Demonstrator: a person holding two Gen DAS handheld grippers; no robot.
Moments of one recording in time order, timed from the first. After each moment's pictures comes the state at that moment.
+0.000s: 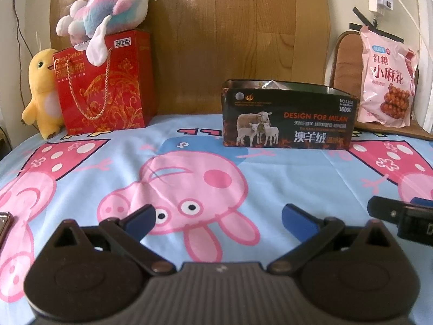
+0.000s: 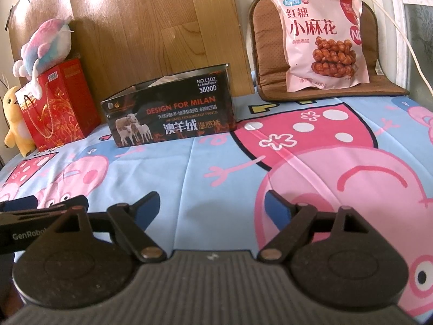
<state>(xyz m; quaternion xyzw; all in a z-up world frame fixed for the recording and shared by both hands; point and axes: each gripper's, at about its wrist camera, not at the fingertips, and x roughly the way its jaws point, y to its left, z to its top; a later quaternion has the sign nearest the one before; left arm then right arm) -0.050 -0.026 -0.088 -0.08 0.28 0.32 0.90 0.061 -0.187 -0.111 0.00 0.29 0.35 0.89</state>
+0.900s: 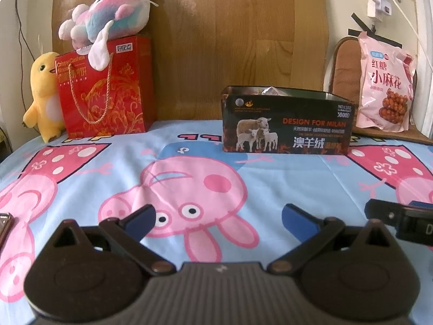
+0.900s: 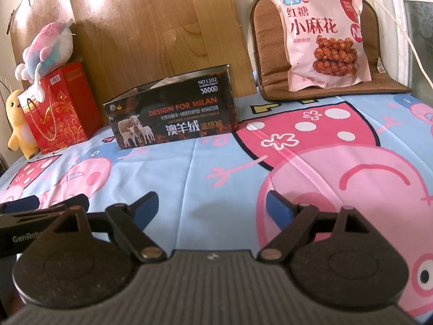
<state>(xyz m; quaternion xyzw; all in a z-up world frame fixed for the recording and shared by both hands) -0.053 -0.028 -0.086 -0.08 0.27 0.32 0.91 0.063 -0.188 -0.110 0.01 0.29 0.36 0.89</state>
